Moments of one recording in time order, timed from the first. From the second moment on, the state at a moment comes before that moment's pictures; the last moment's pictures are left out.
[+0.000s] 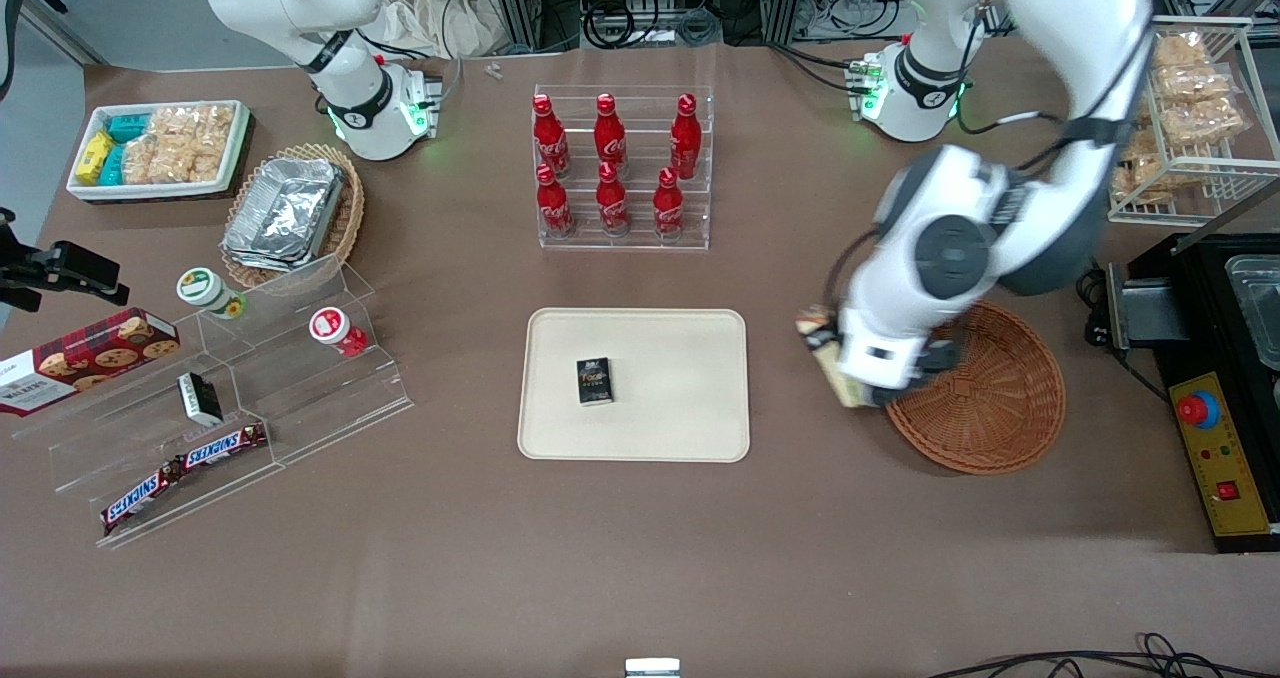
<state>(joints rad) -0.07 0.40 -0.48 -1.67 0.09 1.91 -0.98</state>
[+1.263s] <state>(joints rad) -0.27 0.75 -0.47 -1.46 0.24 2.07 -0.96</state>
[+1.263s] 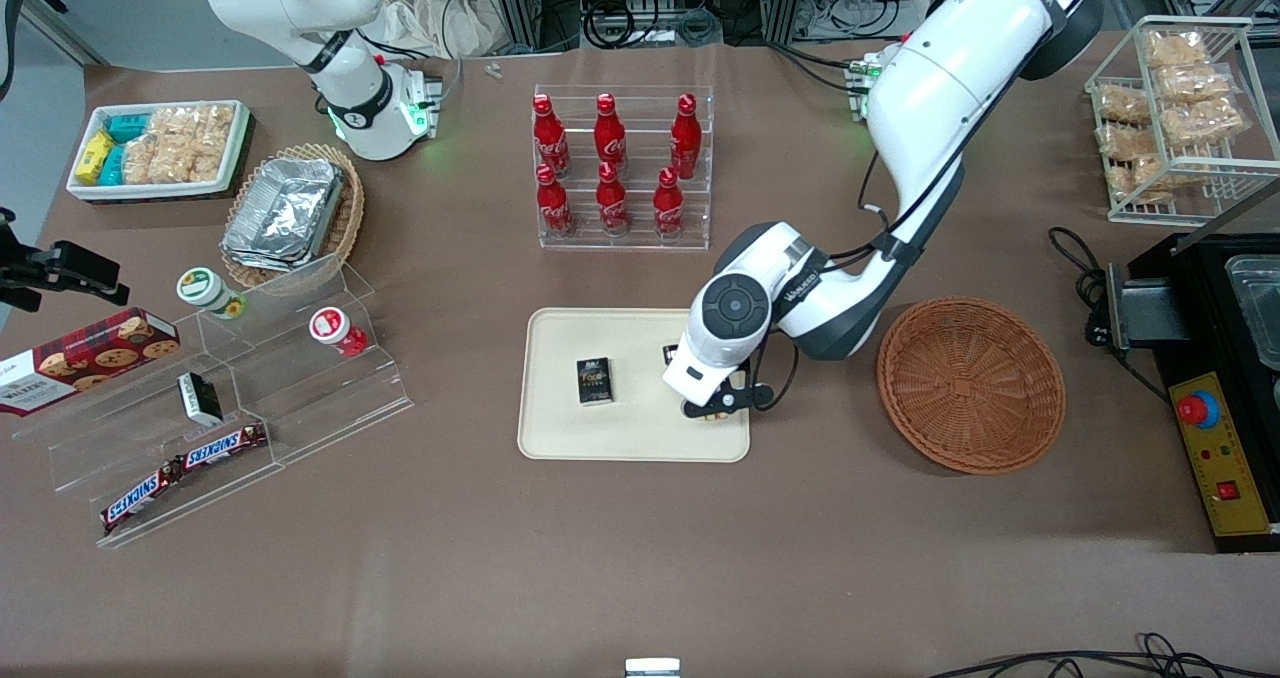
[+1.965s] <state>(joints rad) 0.01 0.33 -0.46 -1.65 0.19 1.85 -0.62</state>
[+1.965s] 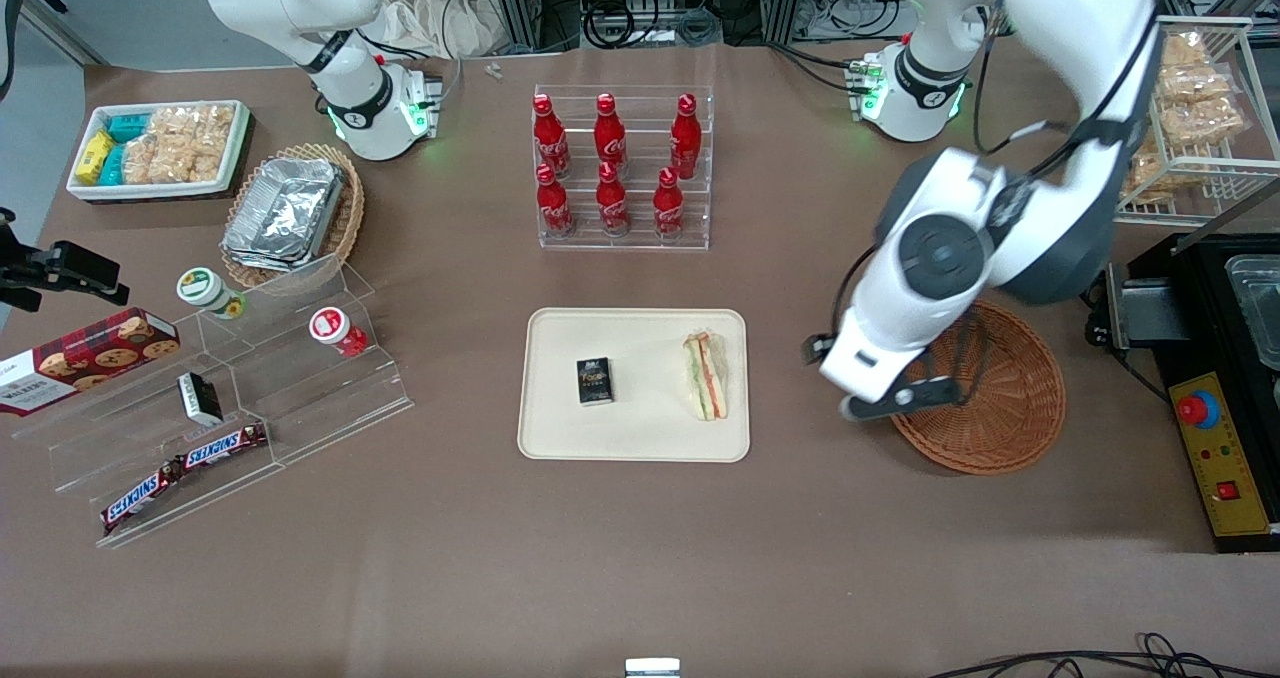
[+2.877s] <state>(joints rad) 0.31 0.11 -0.46 -1.76 0.02 1.74 -0.17</state>
